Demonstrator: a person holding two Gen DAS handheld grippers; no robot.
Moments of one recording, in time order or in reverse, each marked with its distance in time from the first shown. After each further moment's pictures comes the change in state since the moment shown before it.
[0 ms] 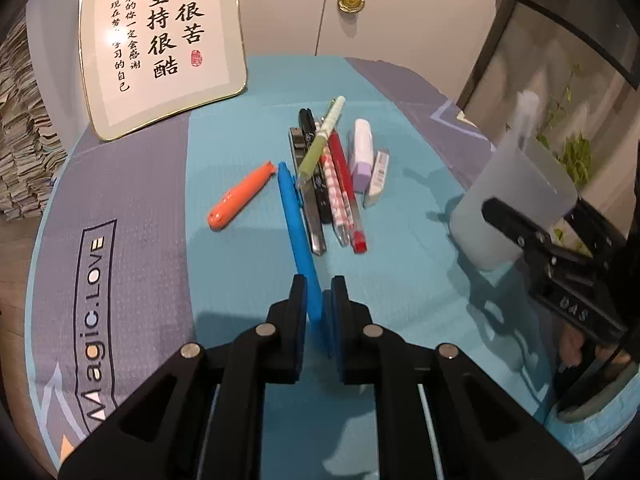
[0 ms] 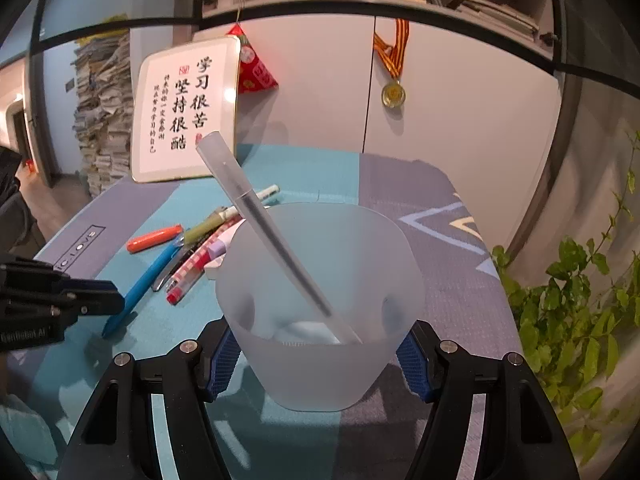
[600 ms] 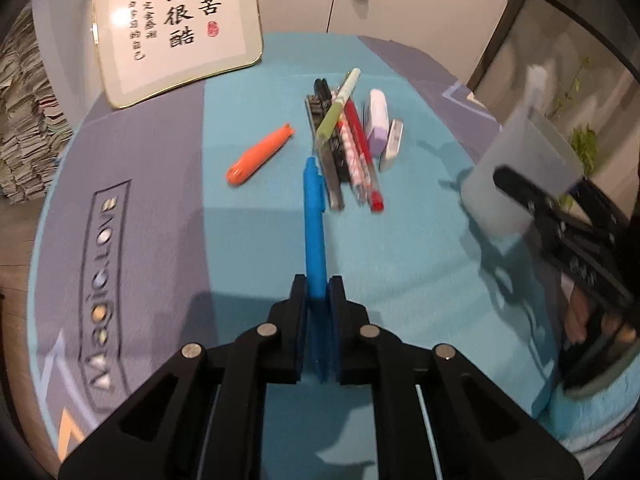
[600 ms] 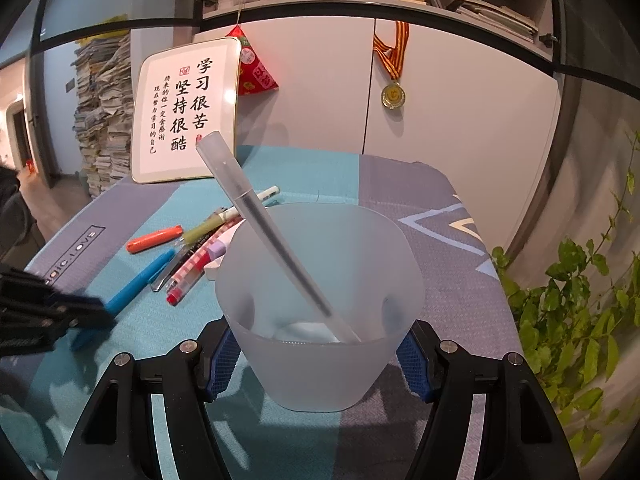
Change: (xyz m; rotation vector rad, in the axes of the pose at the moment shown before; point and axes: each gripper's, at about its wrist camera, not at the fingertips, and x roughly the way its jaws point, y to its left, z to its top) left arm -0.009 0.008 -0.019 -0.007 0.079 0.028; right arm 0.000 0.001 0.000 -0.006 0.000 -0.005
